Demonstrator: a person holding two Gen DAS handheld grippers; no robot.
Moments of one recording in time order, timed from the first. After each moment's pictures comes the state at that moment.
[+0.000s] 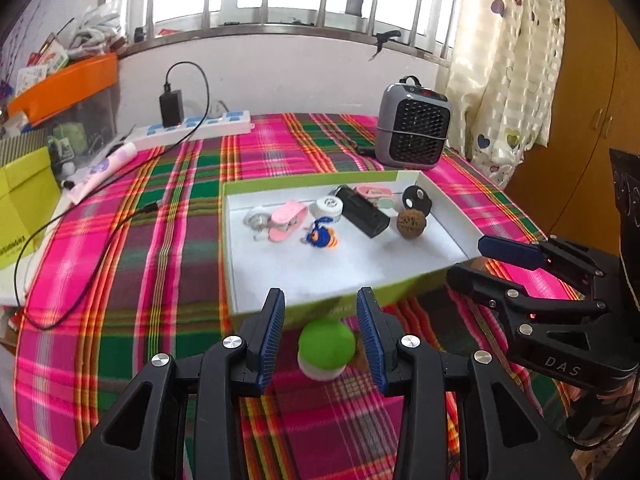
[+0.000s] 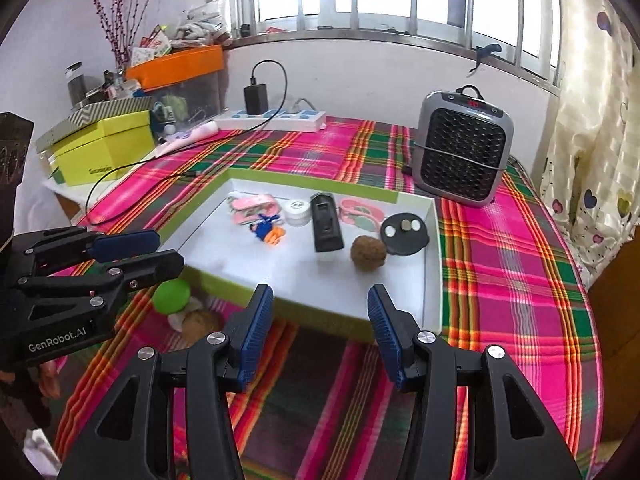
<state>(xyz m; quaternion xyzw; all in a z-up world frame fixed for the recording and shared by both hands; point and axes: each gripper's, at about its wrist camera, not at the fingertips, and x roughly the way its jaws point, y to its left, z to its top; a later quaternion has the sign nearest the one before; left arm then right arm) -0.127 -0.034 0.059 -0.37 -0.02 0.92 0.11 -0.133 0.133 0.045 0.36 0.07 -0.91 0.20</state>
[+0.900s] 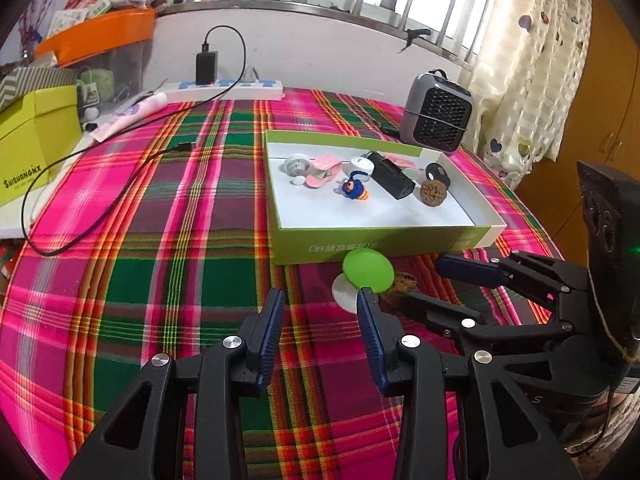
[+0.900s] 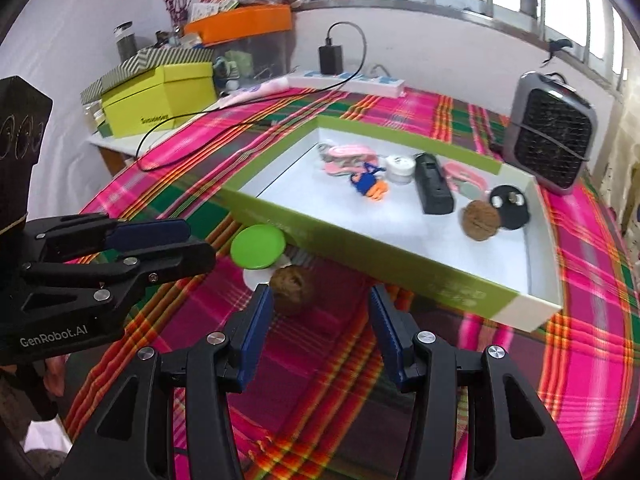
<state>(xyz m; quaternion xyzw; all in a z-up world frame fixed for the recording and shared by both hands) -0.099 -0.067 0.034 -0.40 -0.07 0.91 0.09 -0.120 0.082 0.010 0.40 0.10 -0.86 0.29</state>
